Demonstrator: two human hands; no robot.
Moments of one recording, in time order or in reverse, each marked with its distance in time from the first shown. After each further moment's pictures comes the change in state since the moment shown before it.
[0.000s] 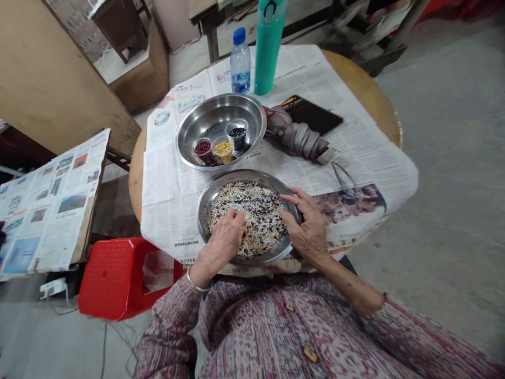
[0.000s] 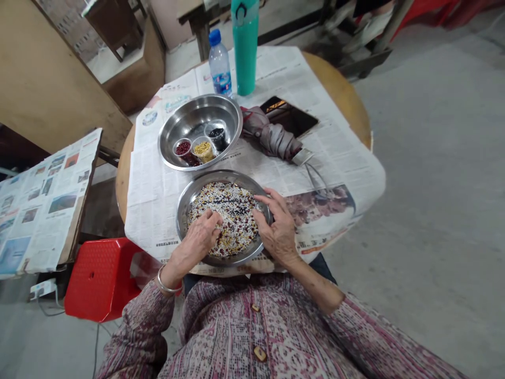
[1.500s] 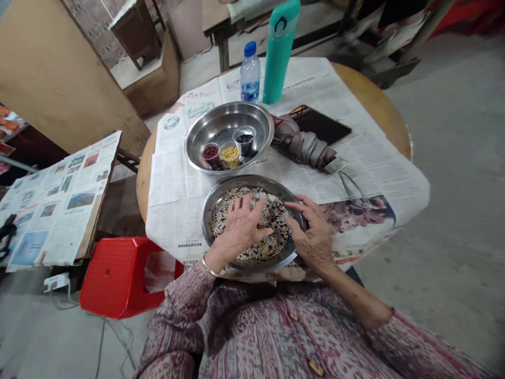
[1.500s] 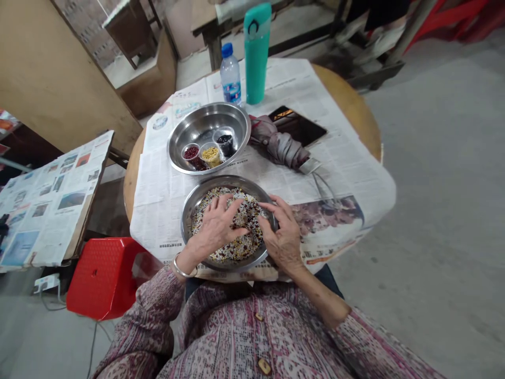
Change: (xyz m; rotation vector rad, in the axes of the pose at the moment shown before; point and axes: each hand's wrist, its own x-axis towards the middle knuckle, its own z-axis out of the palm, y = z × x) left_hand 0.039 0.011 0.005 0.002 0.299 0.131; right_hand 0.001 0.002 0.002 -0.006 0.019 -0.004
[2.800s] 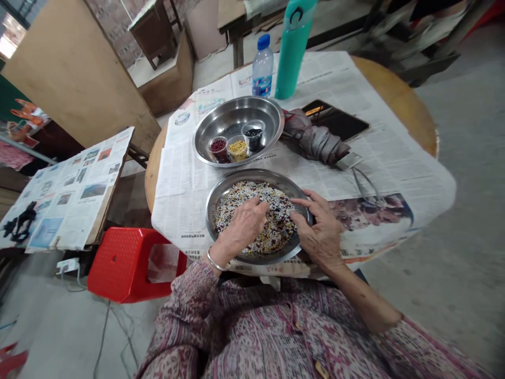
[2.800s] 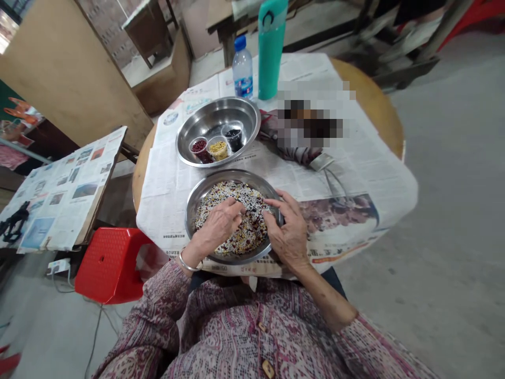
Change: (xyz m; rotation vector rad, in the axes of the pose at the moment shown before) left_hand -0.007 0.004 0.005 -0.026 -0.075 0.007; right_hand 0.000 0.003 -0.001 0.053 -0.011 -0.008
